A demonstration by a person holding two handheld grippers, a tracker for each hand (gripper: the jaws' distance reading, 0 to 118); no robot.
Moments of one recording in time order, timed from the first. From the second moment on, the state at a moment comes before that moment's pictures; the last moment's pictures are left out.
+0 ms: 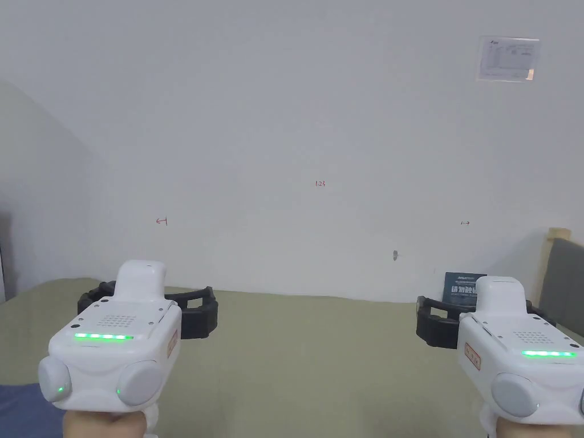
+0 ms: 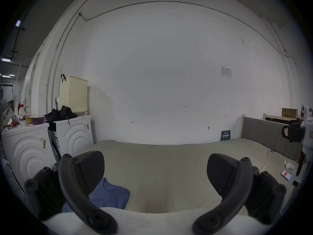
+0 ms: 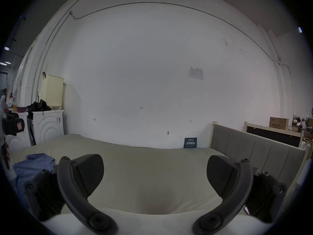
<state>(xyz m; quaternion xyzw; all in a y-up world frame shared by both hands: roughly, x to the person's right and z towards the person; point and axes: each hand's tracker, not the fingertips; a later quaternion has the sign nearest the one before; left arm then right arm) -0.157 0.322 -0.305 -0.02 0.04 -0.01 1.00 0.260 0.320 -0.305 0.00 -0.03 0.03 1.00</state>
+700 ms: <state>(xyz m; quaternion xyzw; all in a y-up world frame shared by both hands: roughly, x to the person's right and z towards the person) -0.162 0.317 -0.310 -0.03 0.04 0.00 1.00 0.259 0.316 -0.301 -0.01 -0.02 0.03 1.00</state>
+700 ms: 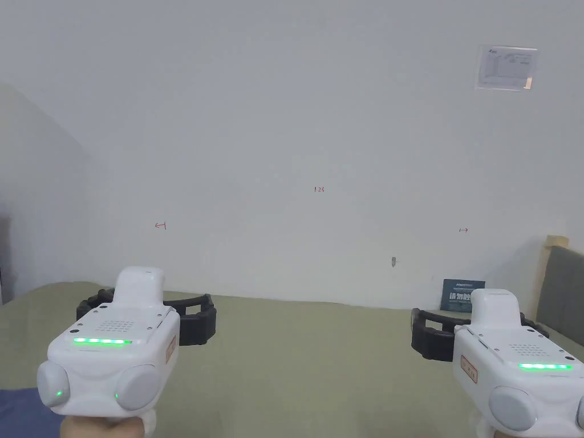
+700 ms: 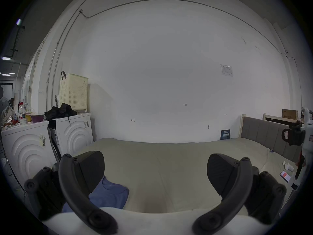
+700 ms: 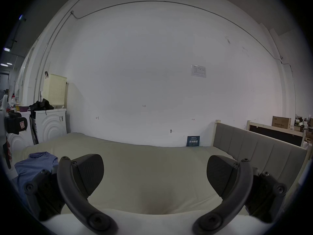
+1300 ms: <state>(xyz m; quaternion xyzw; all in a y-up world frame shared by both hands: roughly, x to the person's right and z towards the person) -0.155 0.310 -0.298 -0.02 0.04 0.00 1.00 0.270 0.305 -0.299 -0.02 -0.02 -0.01 1.00</state>
